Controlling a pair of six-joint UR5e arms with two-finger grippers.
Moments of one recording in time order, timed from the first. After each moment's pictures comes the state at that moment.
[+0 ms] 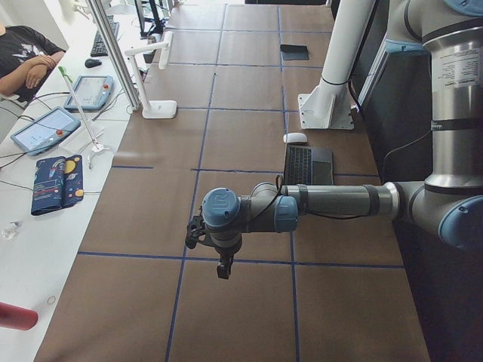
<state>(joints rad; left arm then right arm) -1.59 -1.43 -1.69 -1.55 -2.36 0.21 1.57 -1.89 1.80 -1.48 2.32 -0.18</state>
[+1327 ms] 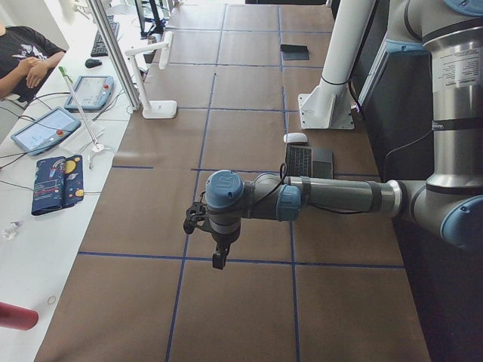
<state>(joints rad) -1.59 -1.44 -1.78 -1.59 -2.33 0.20 1.57 -1.89 1.80 -1.48 2.32 -0.18</state>
